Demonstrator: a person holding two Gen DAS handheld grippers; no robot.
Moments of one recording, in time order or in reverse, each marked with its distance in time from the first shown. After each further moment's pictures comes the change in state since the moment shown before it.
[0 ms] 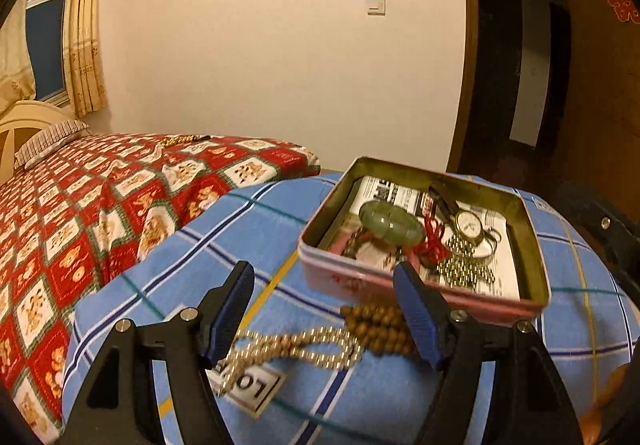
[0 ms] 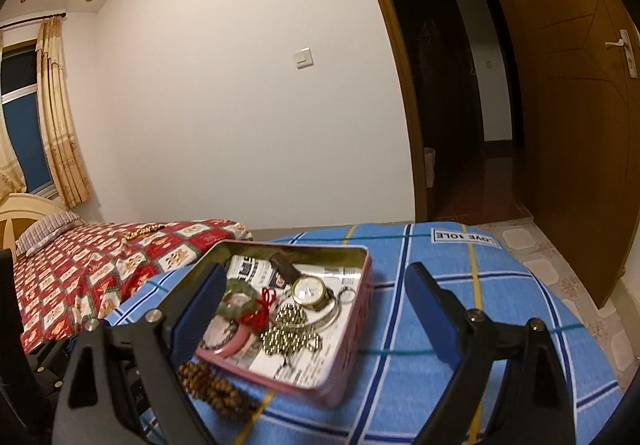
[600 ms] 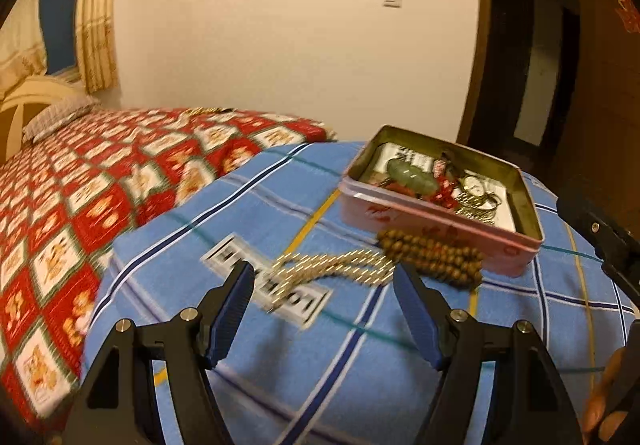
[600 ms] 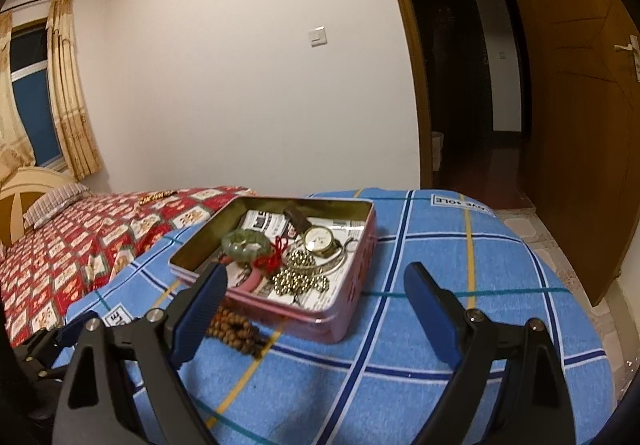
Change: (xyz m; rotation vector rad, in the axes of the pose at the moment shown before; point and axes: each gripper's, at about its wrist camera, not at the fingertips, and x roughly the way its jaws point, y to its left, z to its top) left arm -0.039 0.038 -0.037 -0.068 0.057 0.005; right arm -0.026 0.008 -0.025 -0.048 0.089 0.026
